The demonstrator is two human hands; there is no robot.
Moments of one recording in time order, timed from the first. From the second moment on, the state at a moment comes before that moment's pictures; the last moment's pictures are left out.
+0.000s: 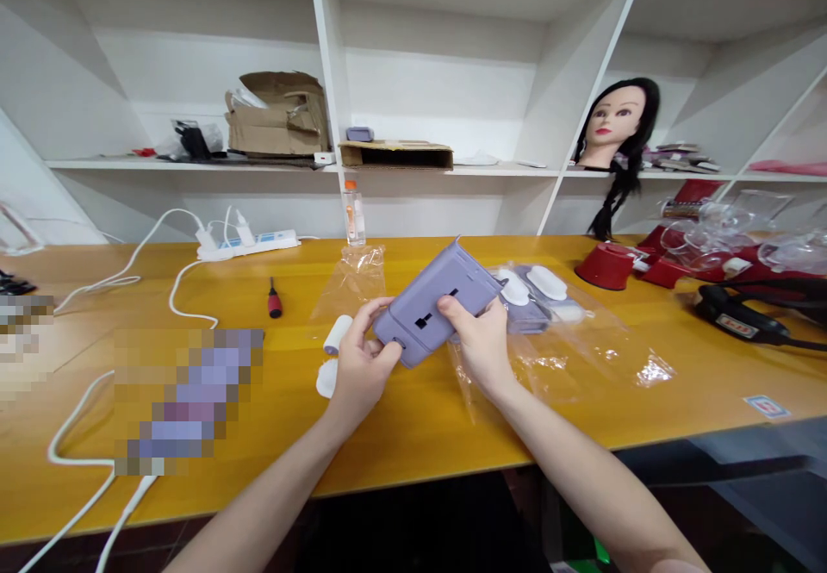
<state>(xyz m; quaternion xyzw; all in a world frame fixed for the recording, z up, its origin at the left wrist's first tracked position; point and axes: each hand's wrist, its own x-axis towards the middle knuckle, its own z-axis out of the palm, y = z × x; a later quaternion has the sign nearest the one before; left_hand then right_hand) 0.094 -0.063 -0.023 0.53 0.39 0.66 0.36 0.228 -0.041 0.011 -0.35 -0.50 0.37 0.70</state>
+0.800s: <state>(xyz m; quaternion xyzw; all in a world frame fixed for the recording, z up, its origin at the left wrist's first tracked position) 0.089 -0.063 -0.033 0.67 0.48 0.56 0.12 0.227 -0.035 0.004 -0.33 -0.39 0.56 0.65</state>
